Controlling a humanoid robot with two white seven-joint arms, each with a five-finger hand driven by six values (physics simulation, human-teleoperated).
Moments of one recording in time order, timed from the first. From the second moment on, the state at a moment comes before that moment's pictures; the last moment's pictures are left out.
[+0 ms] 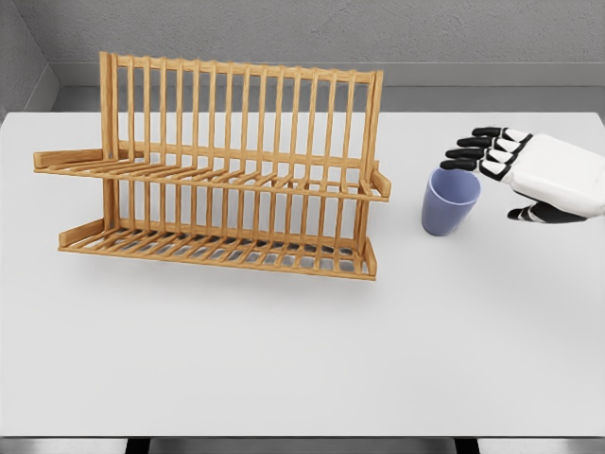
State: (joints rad) left arm 0.03 0.00 -0.20 -0.05 -0.06 0.02 -0.27; right arm -0.34 -1.09 0.34 -1.75 0.32 -0.61 0.25
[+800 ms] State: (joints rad) left arm 0.03 0.00 -0.20 -0.05 -0.06 0.02 -0.27; right arm -0.76 -0.93 0.59 -1.52 0.29 -0.61 0.61
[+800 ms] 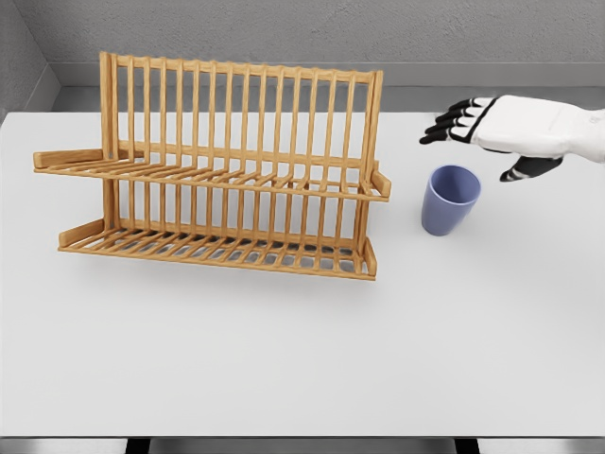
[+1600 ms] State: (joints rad) left arm 0.03 0.00 -0.20 -0.05 -0.06 0.02 -0.27; right arm -0.79 -0.84 0.70 -1.34 0.29 -0.61 0.61
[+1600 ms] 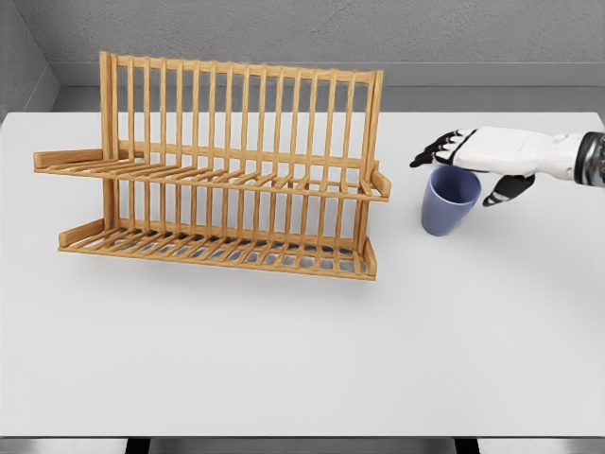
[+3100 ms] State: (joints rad) left arm 0.03 0.00 -0.20 -0.05 -0.06 0.02 -0.27; right arm -0.87 -0.83 0.70 -1.29 0.29 -0.61 0.61
